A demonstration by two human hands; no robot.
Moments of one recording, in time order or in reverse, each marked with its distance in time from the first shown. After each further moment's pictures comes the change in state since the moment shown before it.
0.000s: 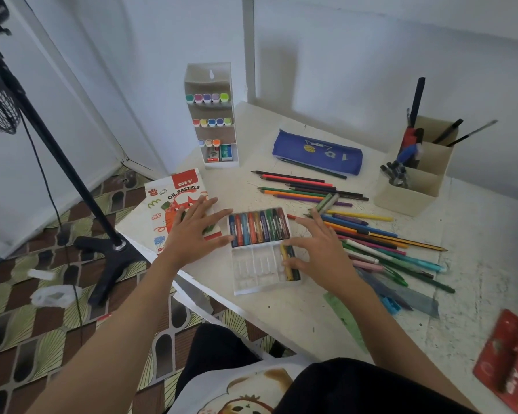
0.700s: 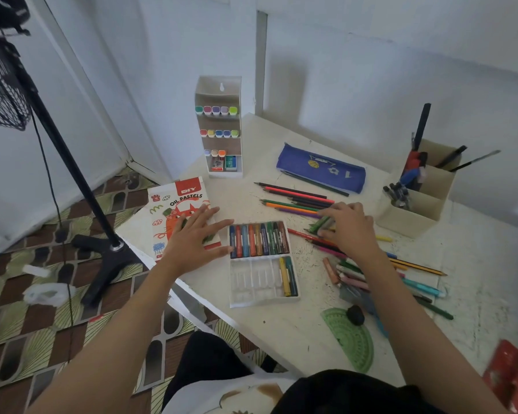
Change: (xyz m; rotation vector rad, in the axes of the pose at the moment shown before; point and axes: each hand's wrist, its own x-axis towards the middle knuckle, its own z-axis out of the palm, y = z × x) left_hand 0.000 0.000 0.001 -0.030 0.021 0.006; right_hand 0.062 0.056 -0.044 -0.202 0.109 0.201
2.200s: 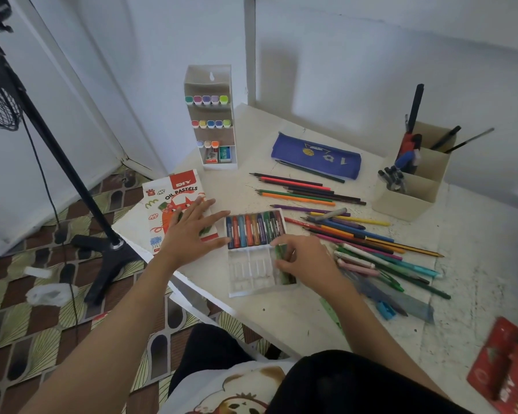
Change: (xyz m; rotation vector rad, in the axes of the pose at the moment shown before) left_hand 0.002 -0.002 0.002 0.019 -0.005 -0.005; right_hand -0.071 -0.064 0.018 0.511 -0.210 -0.110
